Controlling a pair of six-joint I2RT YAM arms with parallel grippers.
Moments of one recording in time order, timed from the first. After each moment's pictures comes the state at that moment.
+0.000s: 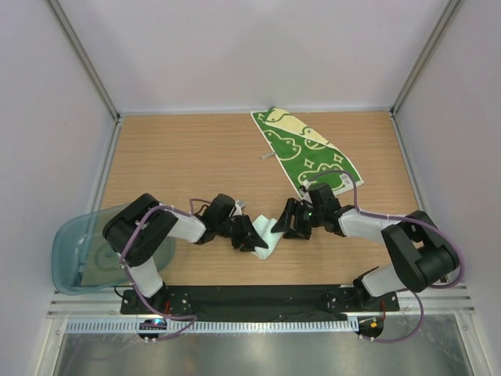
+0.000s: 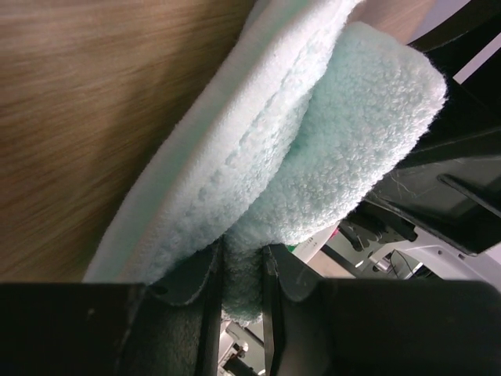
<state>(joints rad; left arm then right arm) -0.72 1.74 0.57 0.38 0.65 -1.28 0.47 1.44 0.52 0.01 -0.51 0.80</state>
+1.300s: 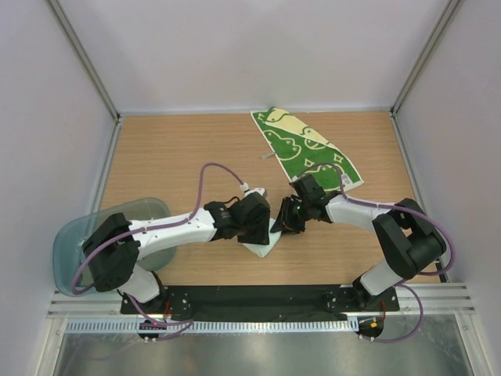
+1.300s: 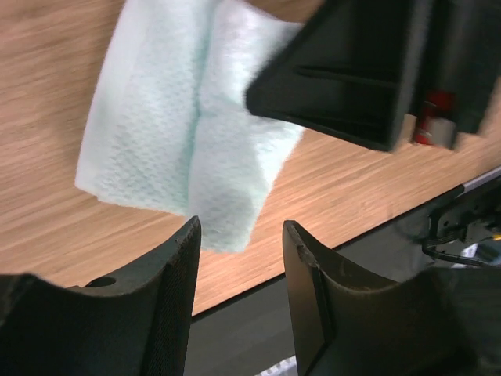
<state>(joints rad) -0.99 1.52 0.95 -0.43 0.00 -0.85 0.56 1.55 0.73 -0.23 -0.41 0.81</state>
